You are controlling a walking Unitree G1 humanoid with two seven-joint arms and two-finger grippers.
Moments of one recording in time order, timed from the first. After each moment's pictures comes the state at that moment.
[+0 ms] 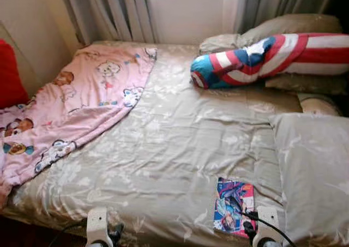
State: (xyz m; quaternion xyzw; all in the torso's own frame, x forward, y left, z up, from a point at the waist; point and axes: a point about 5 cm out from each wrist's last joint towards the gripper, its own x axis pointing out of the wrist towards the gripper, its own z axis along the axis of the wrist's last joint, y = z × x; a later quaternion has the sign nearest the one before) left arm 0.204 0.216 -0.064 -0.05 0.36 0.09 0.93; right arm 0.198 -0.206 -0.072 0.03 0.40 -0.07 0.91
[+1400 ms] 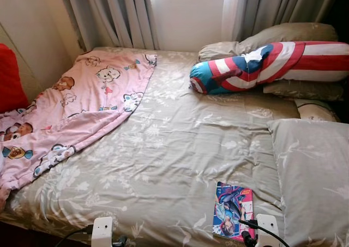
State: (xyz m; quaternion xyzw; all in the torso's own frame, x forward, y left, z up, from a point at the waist) left arm 0.193 0.206 -0.073 -0.01 0.39 0.06 0.92; right arm 0.188 -0.204 -0.078 0.03 0.43 -0.07 0.90
